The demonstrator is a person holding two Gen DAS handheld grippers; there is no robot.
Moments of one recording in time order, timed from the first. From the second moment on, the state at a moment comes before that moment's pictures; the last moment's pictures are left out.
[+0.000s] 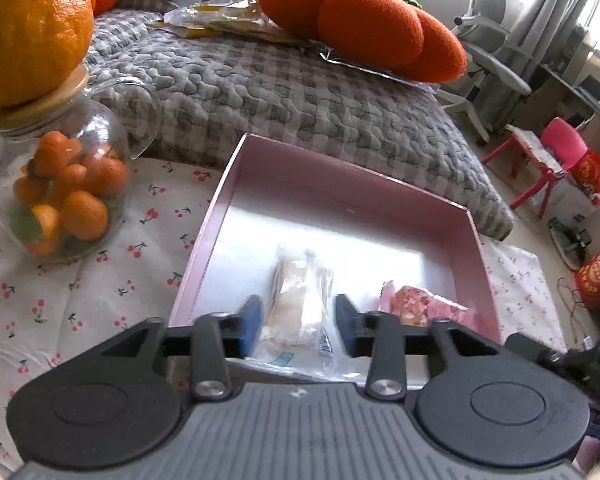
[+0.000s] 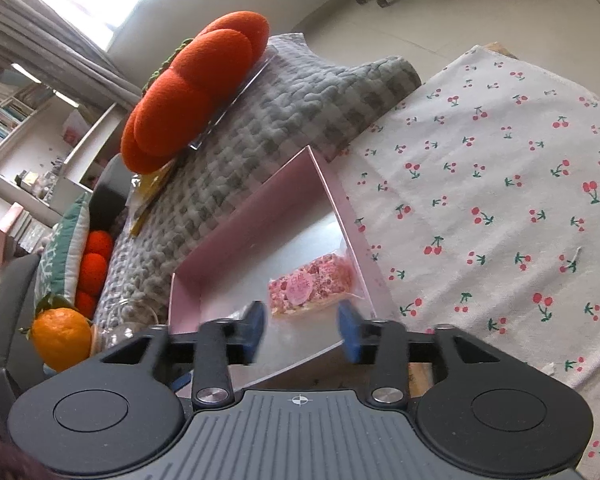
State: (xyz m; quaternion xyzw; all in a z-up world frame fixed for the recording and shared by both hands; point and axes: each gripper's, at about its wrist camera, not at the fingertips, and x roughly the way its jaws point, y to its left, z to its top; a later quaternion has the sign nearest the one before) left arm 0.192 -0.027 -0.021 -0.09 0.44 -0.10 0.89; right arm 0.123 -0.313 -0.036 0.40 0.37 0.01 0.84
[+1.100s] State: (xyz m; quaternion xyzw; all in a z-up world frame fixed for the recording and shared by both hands) left arm 0.084 0.024 -0.014 0.01 0.47 -0.07 0.88; right arm 0.061 -0.296 -0.007 0.22 0.43 0.06 0.87
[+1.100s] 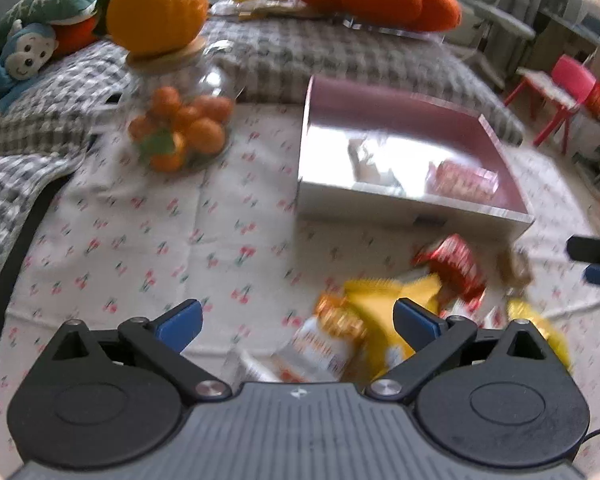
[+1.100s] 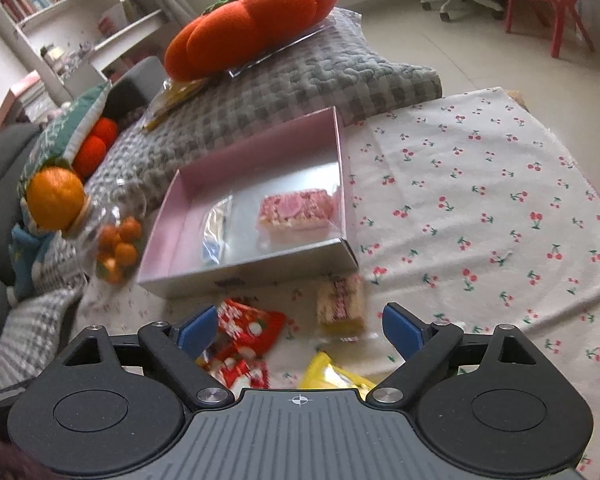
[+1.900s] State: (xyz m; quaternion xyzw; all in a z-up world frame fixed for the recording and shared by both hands) left arm 0.063 0.055 -0.047 -0.09 0.55 0.04 0.83; right arm 0.019 -0.237 -0.019 0.05 0.43 0.16 0.89
